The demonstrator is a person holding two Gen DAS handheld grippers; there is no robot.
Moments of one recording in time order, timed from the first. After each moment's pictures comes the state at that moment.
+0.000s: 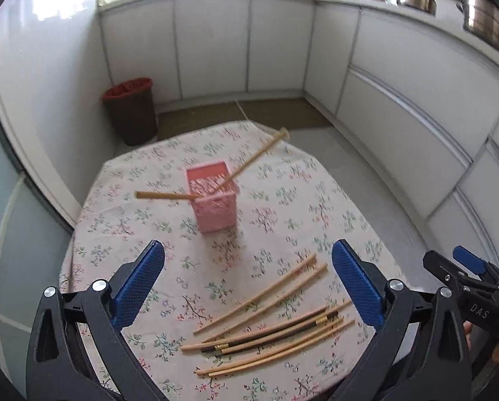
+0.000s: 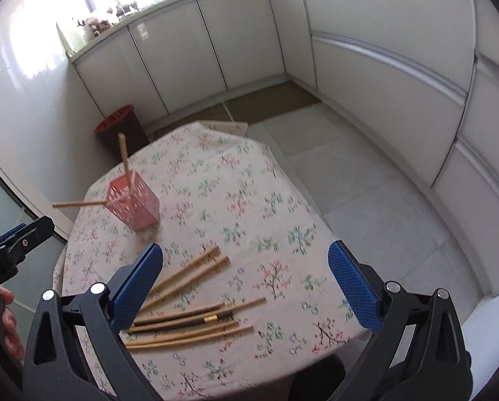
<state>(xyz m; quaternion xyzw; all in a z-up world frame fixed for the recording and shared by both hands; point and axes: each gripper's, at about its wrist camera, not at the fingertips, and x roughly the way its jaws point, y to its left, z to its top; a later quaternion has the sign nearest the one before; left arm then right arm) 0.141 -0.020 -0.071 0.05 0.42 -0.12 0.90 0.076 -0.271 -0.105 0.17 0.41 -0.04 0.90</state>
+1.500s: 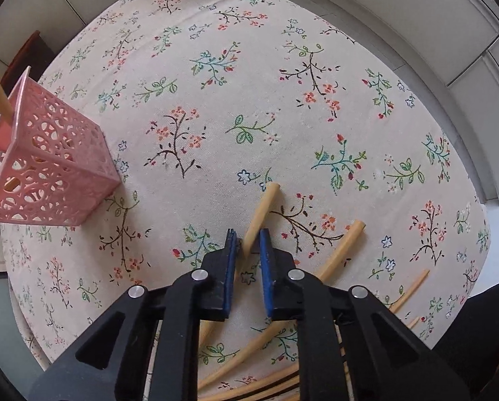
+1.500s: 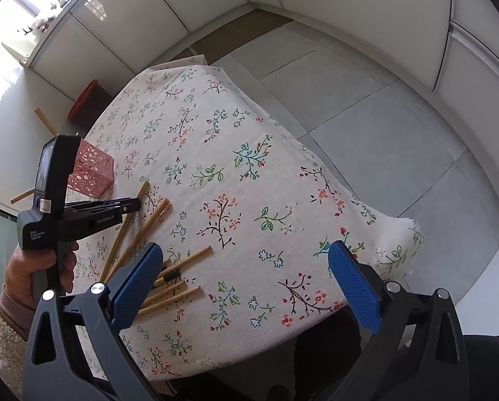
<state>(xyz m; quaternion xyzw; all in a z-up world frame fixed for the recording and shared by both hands) 0.252 -0.099 -0.262 0.21 0.60 -0.18 0.75 0.078 -0.327 -0.200 0.27 0.51 -0.04 0.82</state>
